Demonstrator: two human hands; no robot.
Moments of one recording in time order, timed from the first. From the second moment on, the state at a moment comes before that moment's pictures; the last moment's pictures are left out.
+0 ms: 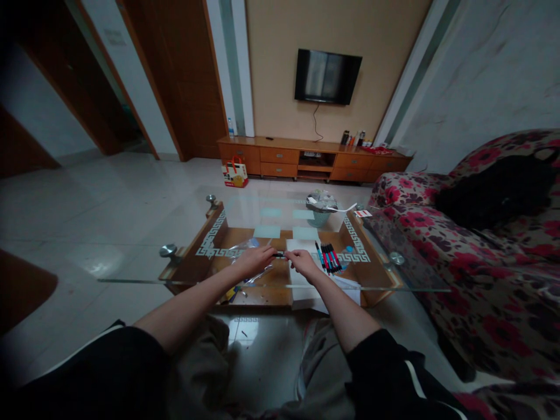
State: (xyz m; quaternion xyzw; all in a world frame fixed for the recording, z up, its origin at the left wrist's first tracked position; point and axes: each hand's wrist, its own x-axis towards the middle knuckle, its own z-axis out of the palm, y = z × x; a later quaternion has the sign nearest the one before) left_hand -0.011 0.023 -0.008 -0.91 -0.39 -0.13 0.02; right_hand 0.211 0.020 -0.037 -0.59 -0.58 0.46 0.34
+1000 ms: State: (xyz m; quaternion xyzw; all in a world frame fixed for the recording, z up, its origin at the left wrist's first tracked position) left_hand -0.015 0.022 -0.008 -0.89 -0.45 -0.11 -0.01; right_hand 0.234 0.020 -0.024 -0.62 -0.74 0.12 0.25
